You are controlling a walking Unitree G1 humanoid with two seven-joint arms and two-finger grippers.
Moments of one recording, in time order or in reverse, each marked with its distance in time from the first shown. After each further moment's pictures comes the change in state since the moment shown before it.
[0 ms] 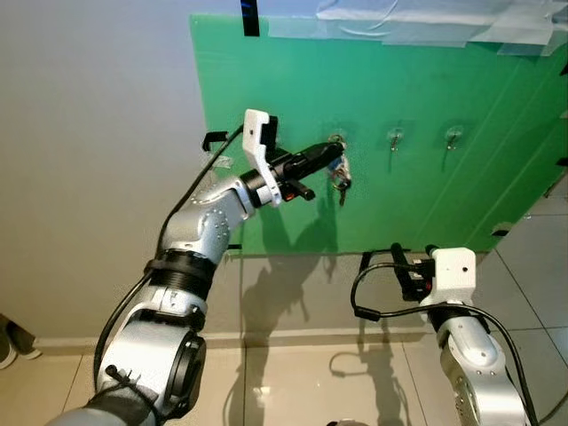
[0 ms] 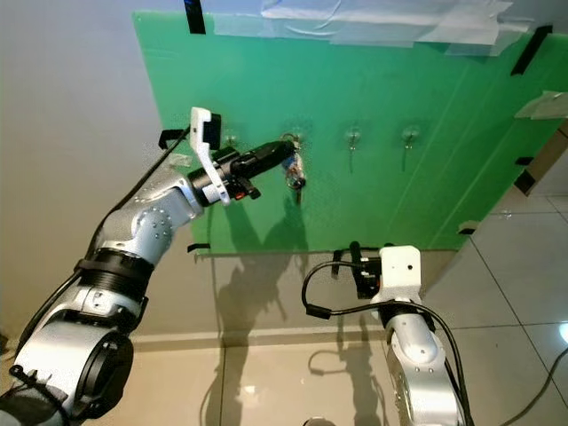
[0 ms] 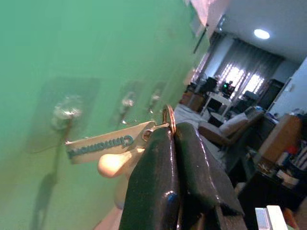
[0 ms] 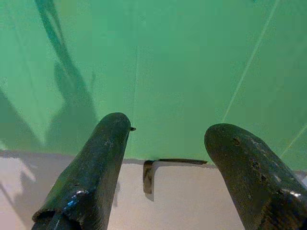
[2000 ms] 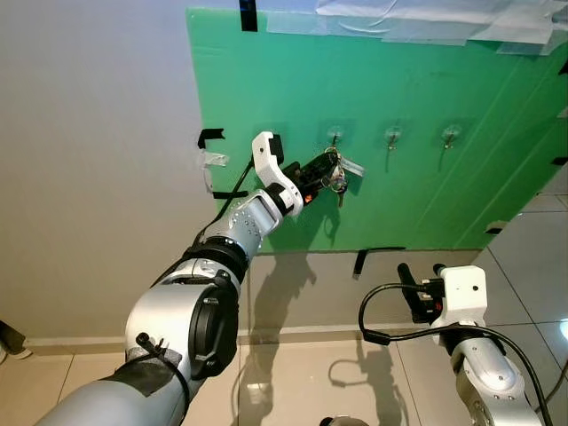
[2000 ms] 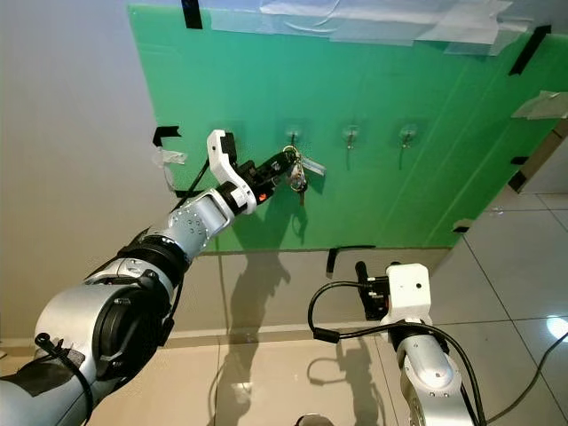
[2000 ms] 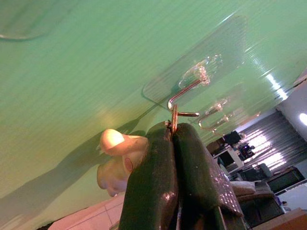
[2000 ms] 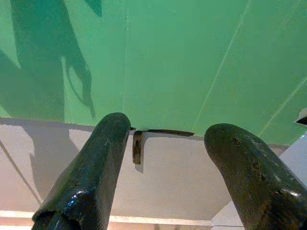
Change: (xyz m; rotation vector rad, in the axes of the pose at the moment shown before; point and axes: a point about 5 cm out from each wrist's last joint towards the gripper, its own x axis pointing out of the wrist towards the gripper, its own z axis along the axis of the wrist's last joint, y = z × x) left arm 0.011 0.025 -0.035 -0.394 -0.112 0.368; right arm -0.022 -0.006 -0.006 -0.024 0.077 0.023
